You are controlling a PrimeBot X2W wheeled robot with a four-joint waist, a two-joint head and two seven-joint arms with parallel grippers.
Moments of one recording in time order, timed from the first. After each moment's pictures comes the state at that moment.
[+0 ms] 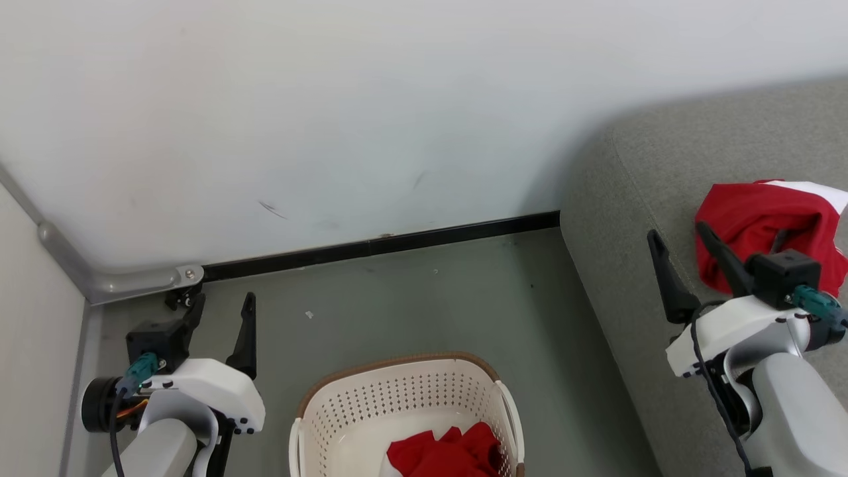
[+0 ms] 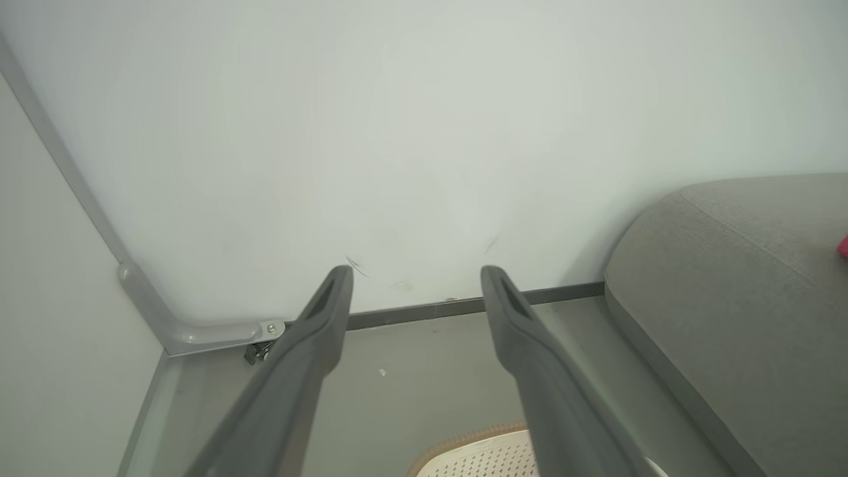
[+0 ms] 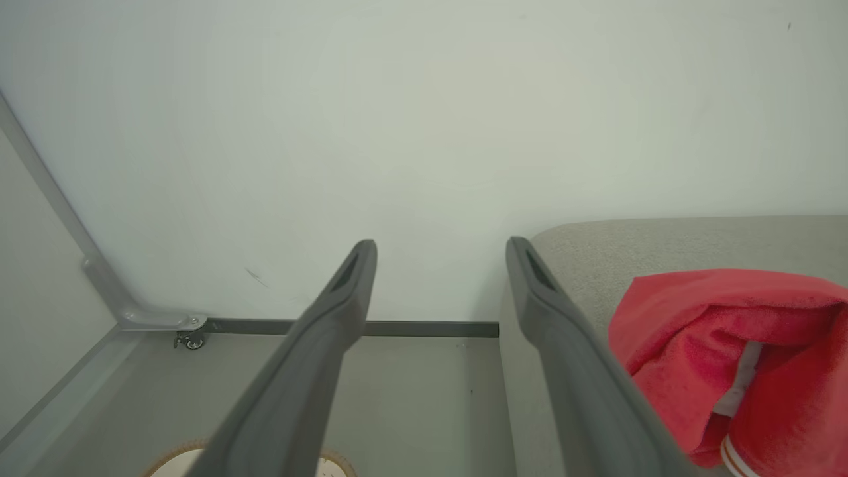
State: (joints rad) left arm -0.40 0.28 -0.57 0.44 -0.75 0.24 -0.25; right arm -0.36 -0.14 0.06 0.42 0.14 0.13 -0.25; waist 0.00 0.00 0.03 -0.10
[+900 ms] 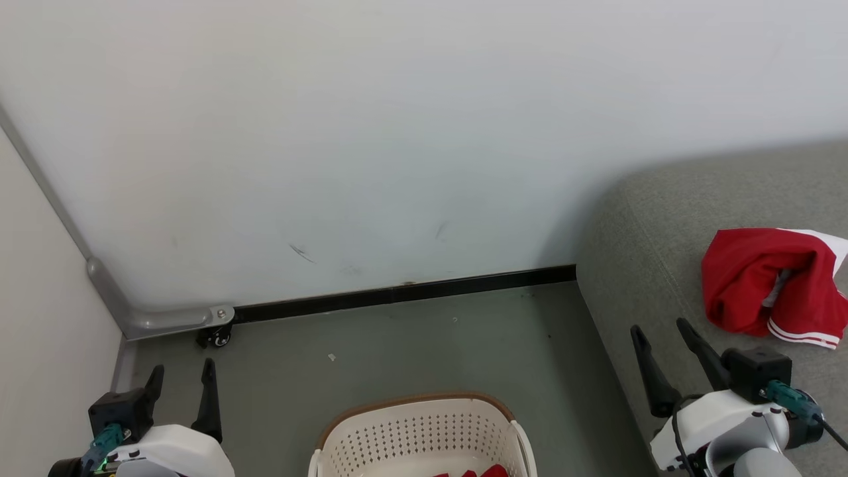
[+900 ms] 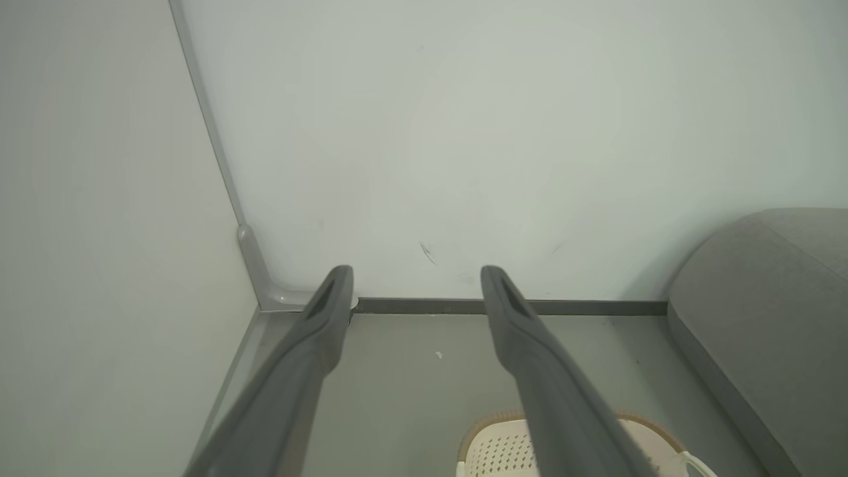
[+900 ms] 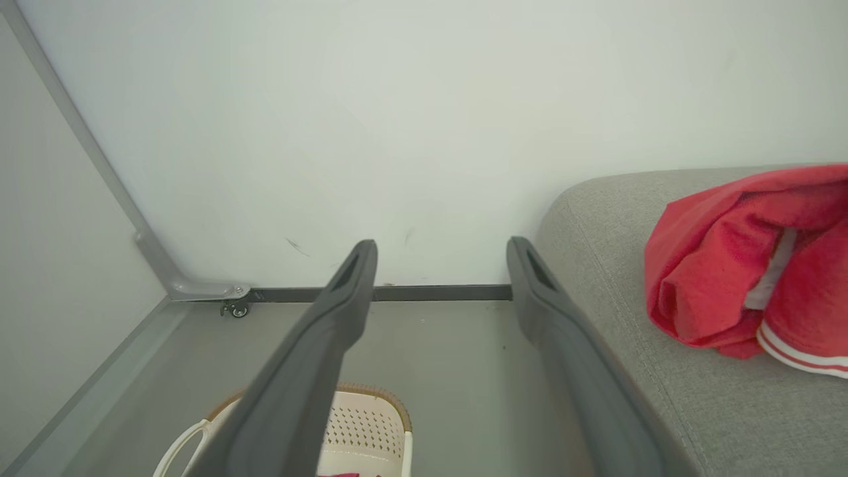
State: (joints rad) left arm -0.19 0.31 -0.45 0.37 -0.74 0.29 -0.25; right arm -0.13 -0.06 0.01 0.35 0.08 0.13 -0.25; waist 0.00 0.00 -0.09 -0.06
